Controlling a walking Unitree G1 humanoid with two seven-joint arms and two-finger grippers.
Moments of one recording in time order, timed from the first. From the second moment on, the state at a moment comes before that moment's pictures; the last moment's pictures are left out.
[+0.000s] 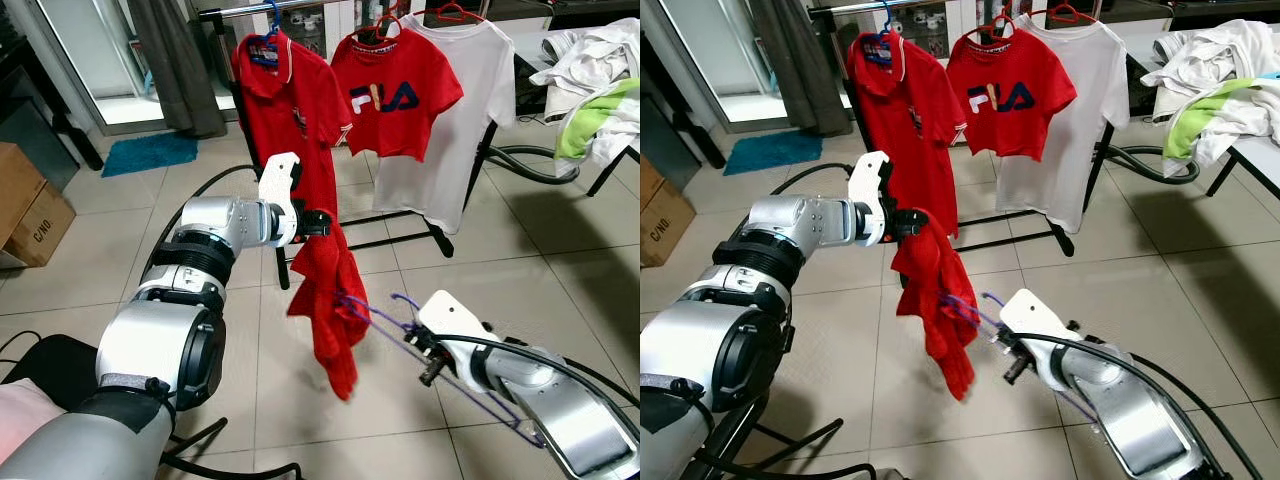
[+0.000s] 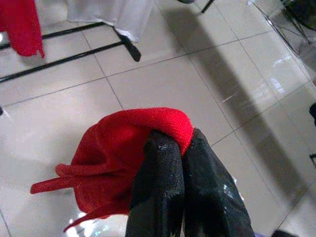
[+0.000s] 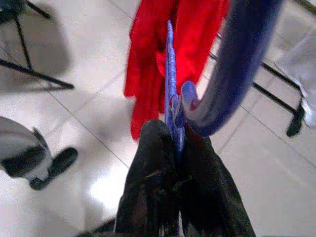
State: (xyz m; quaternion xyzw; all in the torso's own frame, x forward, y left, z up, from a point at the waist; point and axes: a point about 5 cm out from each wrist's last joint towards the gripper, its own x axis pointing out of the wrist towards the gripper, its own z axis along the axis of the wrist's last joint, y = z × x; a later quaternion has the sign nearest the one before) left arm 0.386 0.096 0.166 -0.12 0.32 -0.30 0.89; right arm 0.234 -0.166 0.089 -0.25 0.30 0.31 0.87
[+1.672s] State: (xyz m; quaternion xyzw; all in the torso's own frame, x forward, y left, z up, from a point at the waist) left arm 0.352 0.072 0.178 0.00 0.28 -0.37 0.89; right arm 0.246 -0.149 0.064 -0.17 0.34 0.16 0.91
